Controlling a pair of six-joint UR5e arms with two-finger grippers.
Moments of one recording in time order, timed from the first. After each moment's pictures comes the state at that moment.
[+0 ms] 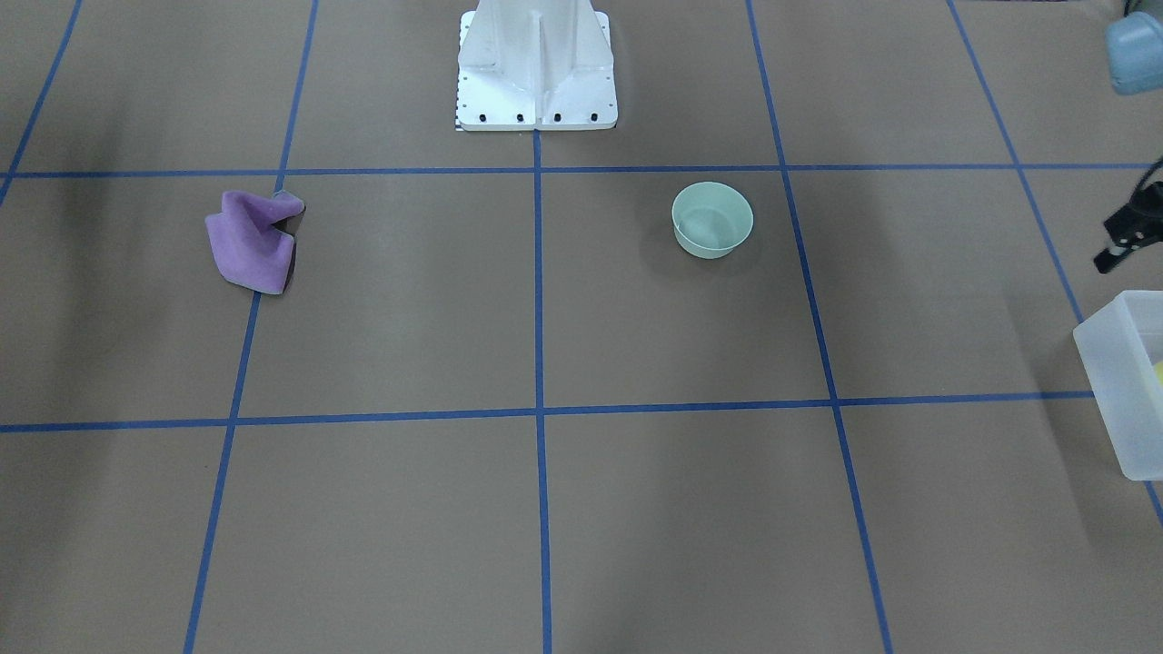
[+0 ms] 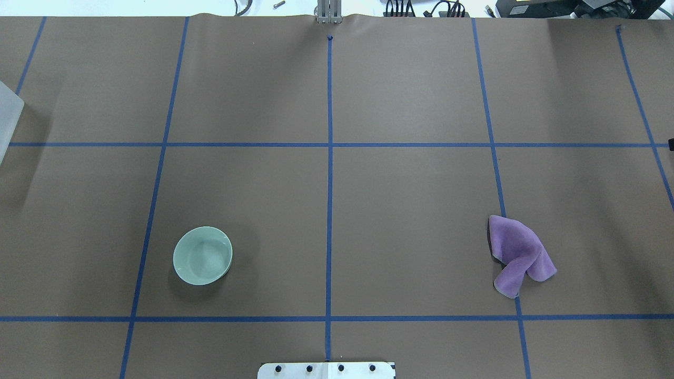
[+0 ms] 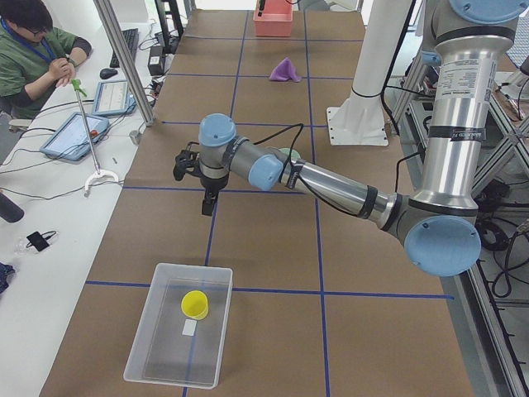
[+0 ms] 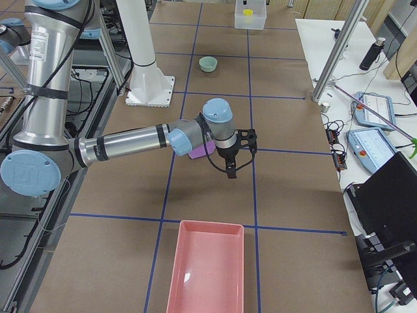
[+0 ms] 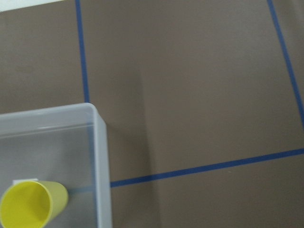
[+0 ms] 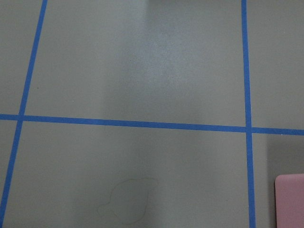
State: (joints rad) left arm -1.30 -1.63 -1.91 -1.73 -2.33 -0.49; right arm 1.32 -1.74 1.96 -1.26 2.21 0.49
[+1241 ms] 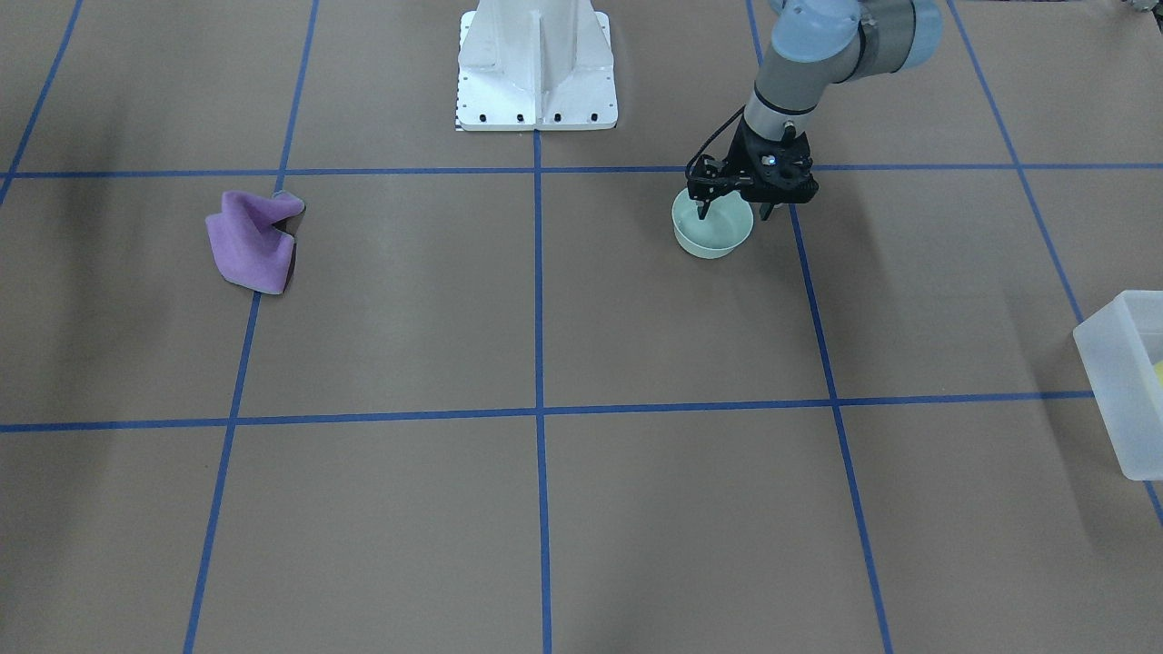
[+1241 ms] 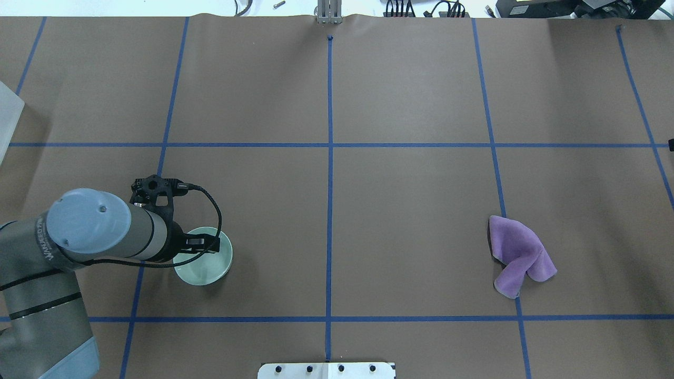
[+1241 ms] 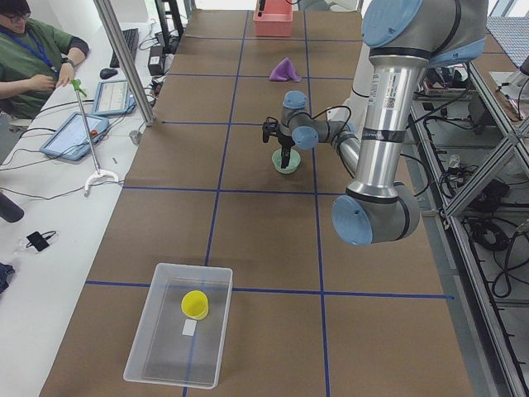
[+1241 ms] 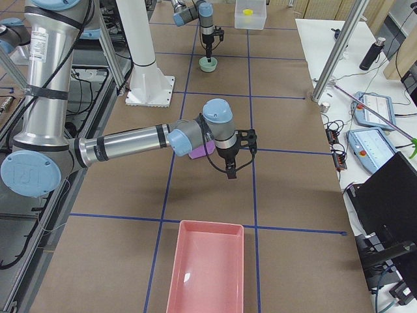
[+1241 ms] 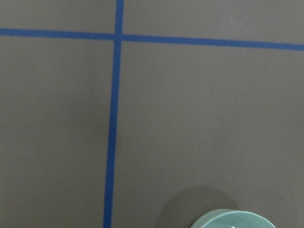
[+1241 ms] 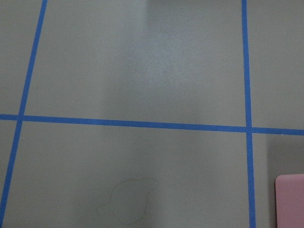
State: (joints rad) left arm -0.44 -1.75 -1.99 -1.80 -1.80 -1.26; right arm 1.32 -1.74 1.96 -1.26 2.21 0.49
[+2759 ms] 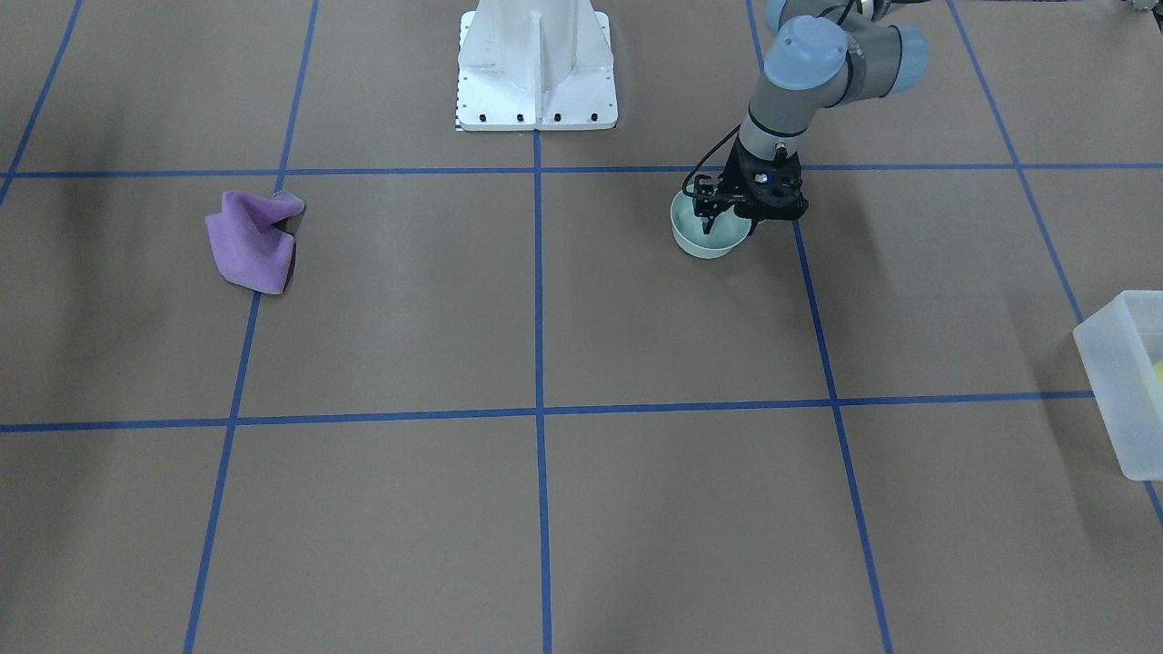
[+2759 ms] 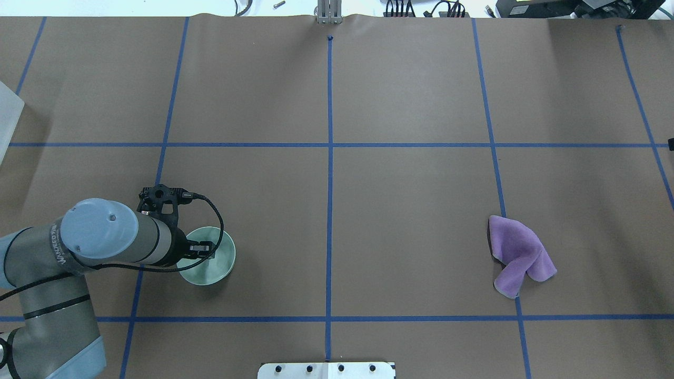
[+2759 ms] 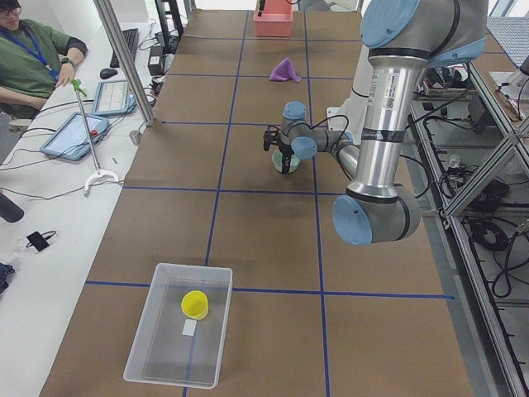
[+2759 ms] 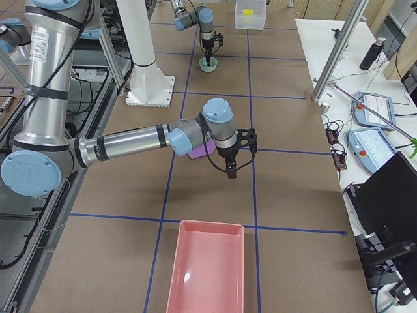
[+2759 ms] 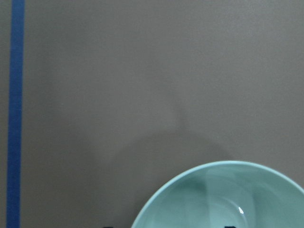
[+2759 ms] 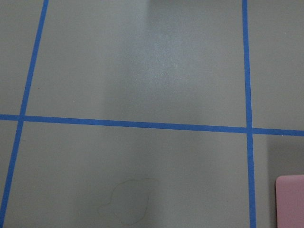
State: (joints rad) left arm -0.44 -1.74 -1.92 -1.90 -1.81 -1.25; right arm 1.32 -1.74 1.96 -1.26 2.21 0.49
